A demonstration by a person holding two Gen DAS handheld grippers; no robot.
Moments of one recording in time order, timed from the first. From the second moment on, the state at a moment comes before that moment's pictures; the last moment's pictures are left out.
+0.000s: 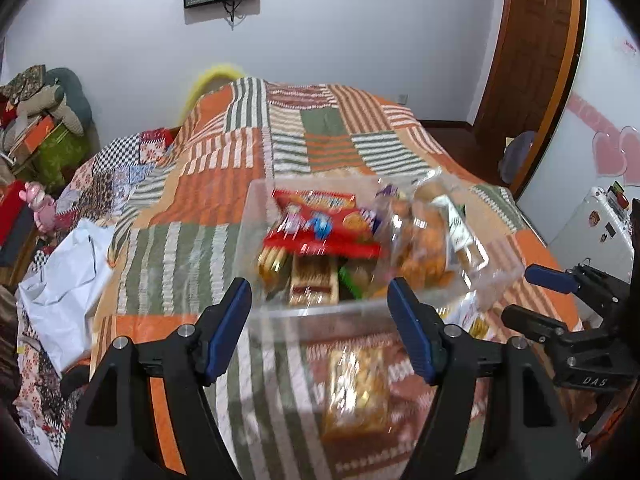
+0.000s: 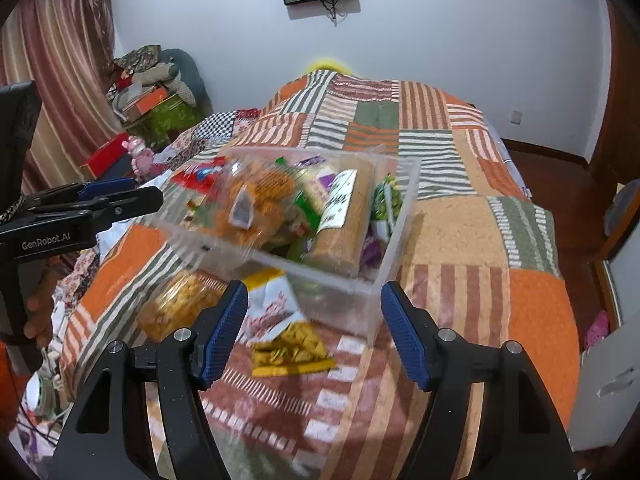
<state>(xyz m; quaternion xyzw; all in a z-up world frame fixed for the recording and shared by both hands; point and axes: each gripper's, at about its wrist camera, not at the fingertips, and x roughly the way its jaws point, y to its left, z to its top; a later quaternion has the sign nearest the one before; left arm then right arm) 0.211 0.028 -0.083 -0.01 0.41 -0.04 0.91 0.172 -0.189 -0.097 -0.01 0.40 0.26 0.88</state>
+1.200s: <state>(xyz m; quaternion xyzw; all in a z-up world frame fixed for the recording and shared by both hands) 0.195 0.016 -0.165 -0.03 0.50 -0.09 0.86 0.183 -0.138 -0.154 -0.08 0.48 0.25 0.83</state>
